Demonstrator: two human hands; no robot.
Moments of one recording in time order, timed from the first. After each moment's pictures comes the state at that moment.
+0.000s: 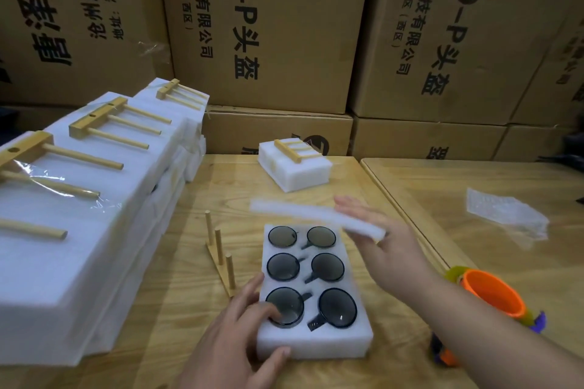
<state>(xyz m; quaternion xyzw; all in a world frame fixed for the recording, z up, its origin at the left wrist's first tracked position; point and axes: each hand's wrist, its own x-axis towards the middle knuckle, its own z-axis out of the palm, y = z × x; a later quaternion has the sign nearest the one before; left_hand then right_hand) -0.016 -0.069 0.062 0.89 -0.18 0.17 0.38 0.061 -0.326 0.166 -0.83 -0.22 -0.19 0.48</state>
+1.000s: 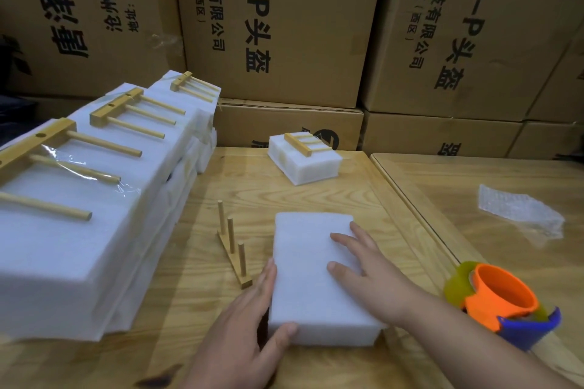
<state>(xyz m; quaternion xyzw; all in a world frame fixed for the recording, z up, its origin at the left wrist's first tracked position) -0.013 -0.064 0.065 0.91 -0.19 0.10 0.37 0.056 -0.320 0.112 -0.92 -0.12 0.05 0.37</state>
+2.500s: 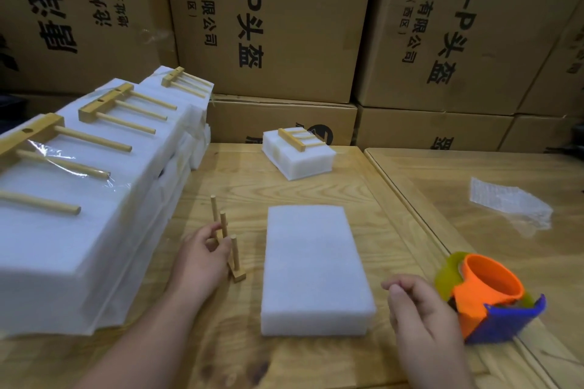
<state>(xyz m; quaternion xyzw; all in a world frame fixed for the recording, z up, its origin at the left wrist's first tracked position) 0.093 -0.019 0.057 0.84 0.13 0.14 0.51 -0.031 -0.335 0.080 -0.76 0.02 -0.22 0.62</state>
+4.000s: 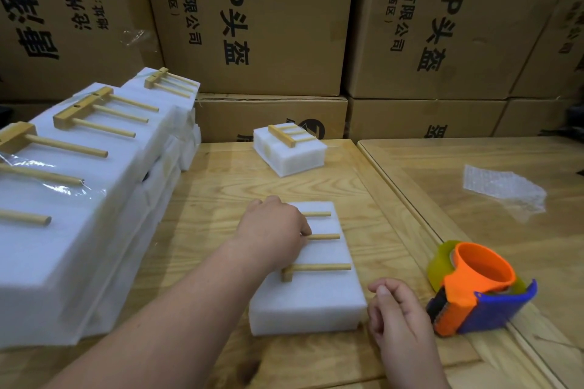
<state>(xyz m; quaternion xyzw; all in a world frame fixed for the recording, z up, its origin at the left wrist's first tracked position) 0.080 -0.138 0.172 0.98 -0.19 0.04 0.04 -0.028 -0.325 0.060 -0.68 0.07 -0.17 0.71</state>
